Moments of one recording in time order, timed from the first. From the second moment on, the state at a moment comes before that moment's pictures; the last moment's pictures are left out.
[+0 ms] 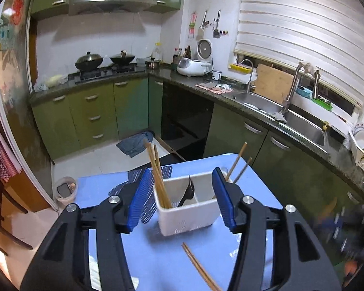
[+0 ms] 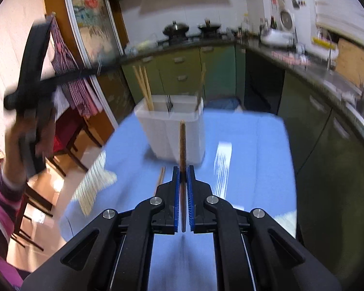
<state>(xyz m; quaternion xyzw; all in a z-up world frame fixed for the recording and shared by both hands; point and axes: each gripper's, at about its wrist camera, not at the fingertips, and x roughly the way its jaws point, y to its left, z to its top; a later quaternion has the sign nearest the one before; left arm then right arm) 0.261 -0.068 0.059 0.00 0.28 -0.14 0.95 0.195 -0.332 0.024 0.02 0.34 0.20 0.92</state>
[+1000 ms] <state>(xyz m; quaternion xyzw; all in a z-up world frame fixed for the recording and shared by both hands) 0.229 -0.051 0.011 0.03 0.37 -0.14 0.92 0.287 -0.285 0.051 0.03 0.28 0.18 0.94</state>
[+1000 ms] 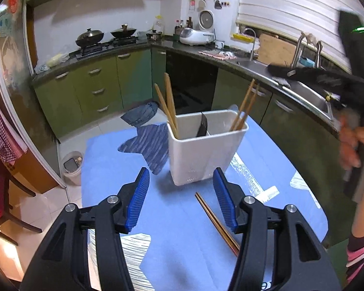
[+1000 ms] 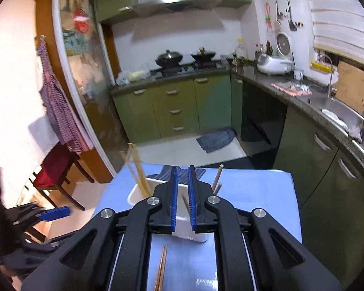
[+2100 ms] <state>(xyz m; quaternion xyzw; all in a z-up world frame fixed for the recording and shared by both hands) 0.277 -0.115 -0.161 0.01 0.59 -0.11 0.80 0.223 -0.377 -0.157 0.11 0.41 0.13 0.90</state>
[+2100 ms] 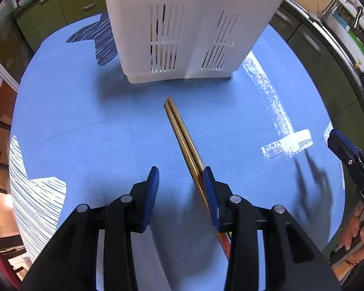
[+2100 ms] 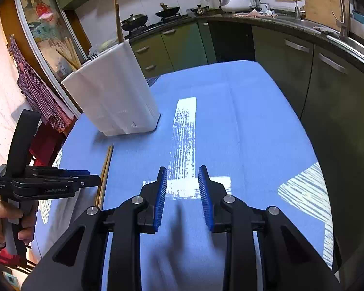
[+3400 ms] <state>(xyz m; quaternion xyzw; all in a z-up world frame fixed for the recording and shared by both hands) 0.191 -0.044 -0.050 0.00 0.39 -0.11 0.92 0.289 -0.195 -0.198 -0.08 0.50 0.16 0.85</state>
